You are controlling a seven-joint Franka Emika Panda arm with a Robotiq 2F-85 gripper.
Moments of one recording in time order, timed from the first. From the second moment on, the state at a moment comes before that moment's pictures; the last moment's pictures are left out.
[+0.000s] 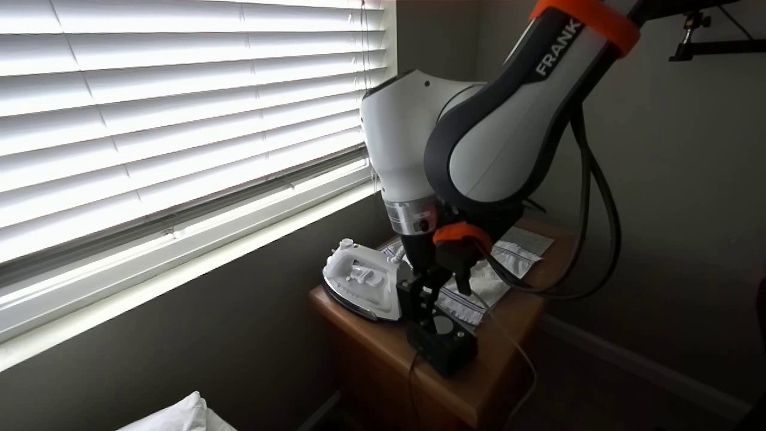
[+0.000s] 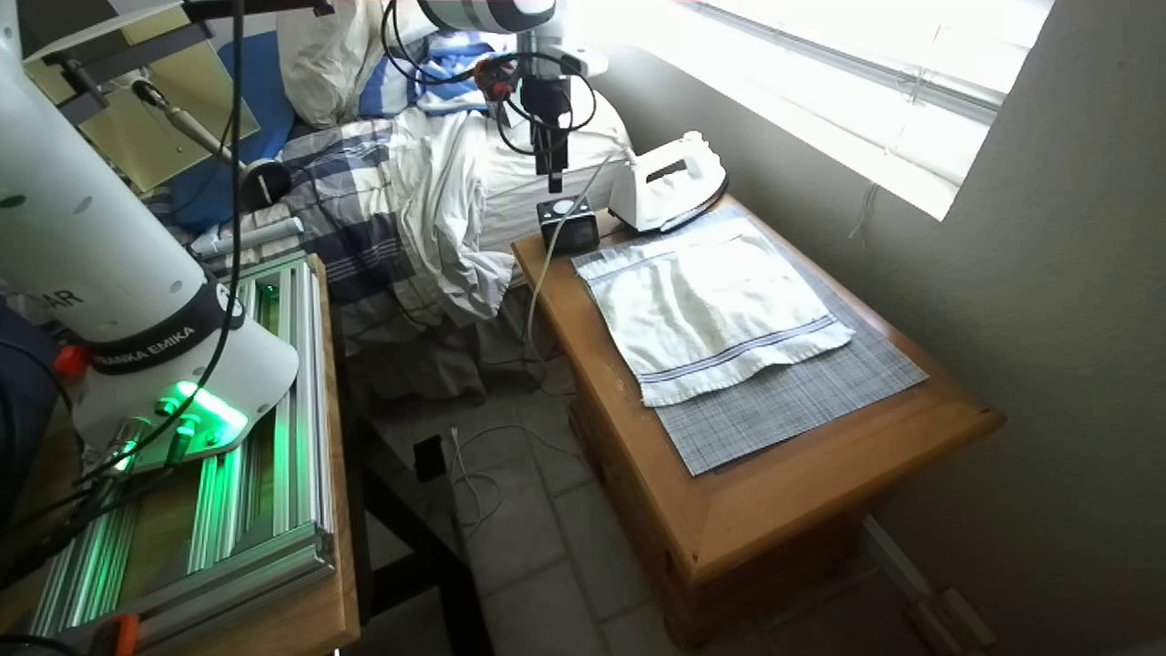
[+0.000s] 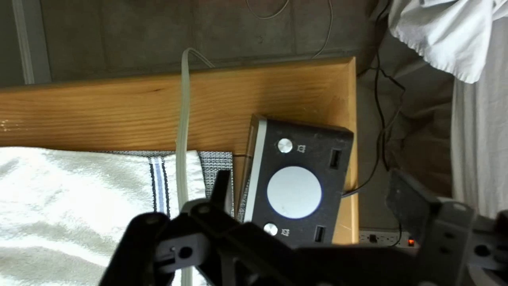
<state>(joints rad) 0.43 0.57 0.01 -2.01 -0.06 2.35 0.59</state>
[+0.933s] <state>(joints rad) 0.35 0.05 0.11 -2.25 -0.17 2.22 0.34</state>
